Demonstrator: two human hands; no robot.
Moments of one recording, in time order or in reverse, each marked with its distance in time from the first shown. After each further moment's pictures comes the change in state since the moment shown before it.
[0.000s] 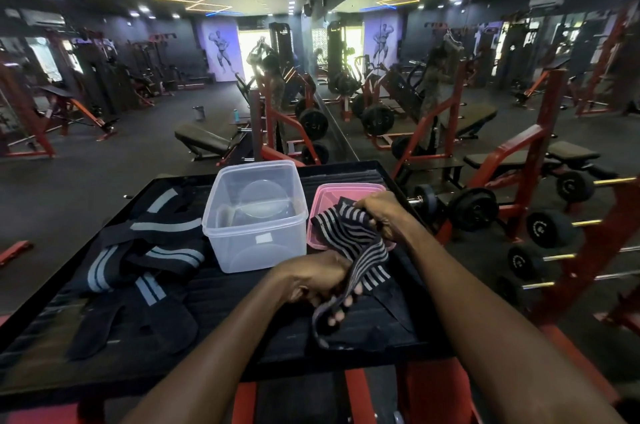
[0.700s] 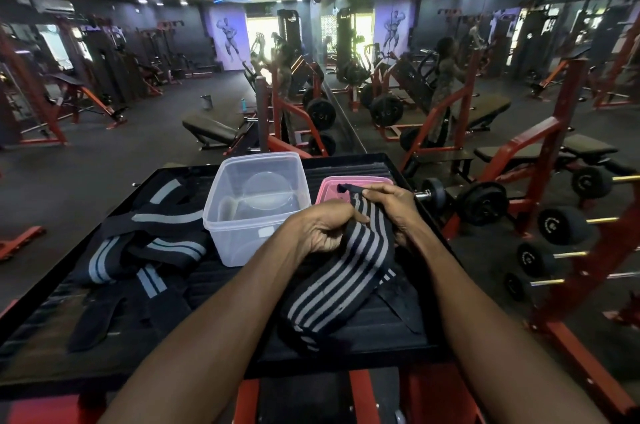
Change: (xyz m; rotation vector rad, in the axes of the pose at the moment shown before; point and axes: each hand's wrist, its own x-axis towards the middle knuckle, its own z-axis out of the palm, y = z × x) left_hand 0.051 0.043 -0.034 -0.628 0.085 0.046; right_hand 0.004 0.025 -0.011 0.450 -0.075 -0.179
